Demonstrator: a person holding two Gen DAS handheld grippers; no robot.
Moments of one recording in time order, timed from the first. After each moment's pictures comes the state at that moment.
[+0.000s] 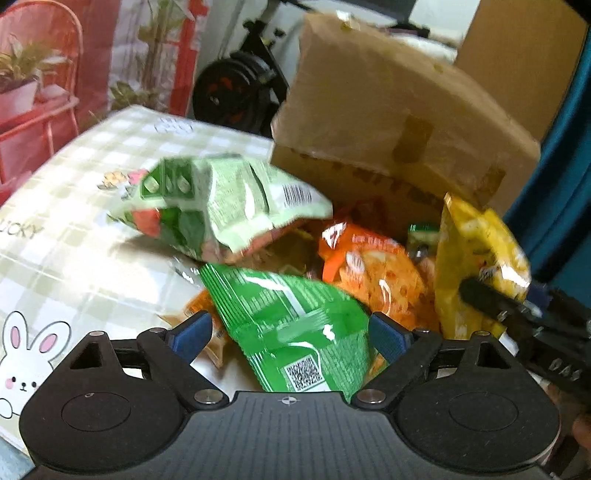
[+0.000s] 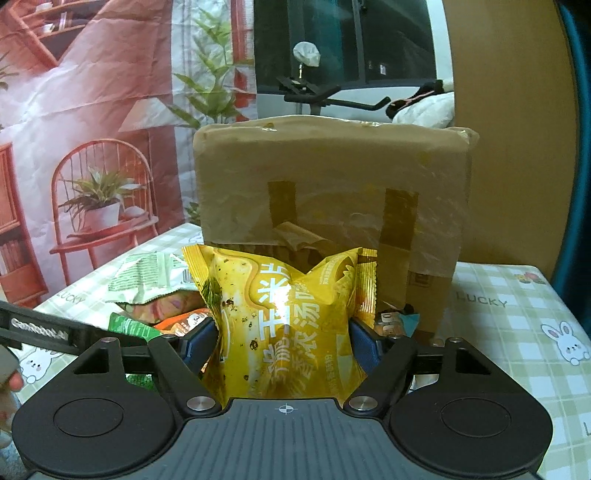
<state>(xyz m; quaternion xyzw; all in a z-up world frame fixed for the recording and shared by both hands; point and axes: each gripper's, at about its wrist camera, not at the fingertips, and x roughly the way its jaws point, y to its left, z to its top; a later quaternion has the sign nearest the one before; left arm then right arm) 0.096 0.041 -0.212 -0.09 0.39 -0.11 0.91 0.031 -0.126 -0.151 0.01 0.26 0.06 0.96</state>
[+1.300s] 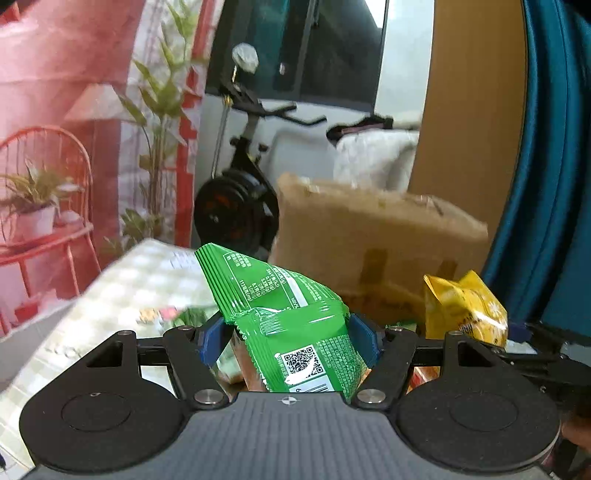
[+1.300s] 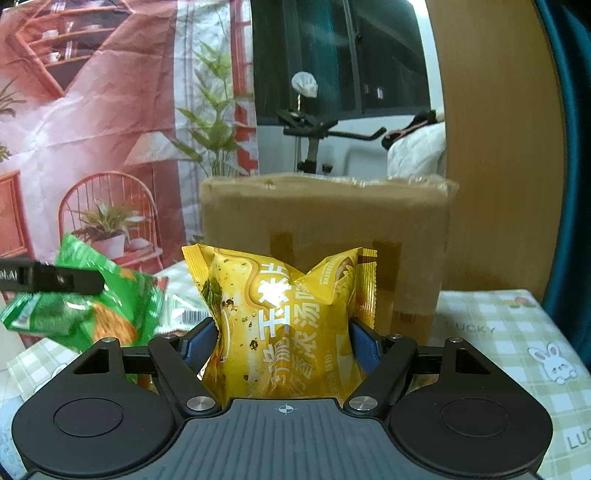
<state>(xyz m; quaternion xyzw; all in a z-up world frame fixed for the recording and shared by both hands) 0.048 0.039 -0.135 -0.03 0.20 -0.09 0.97 0.003 -0.127 -0.120 0.01 0.20 0.06 0.98</state>
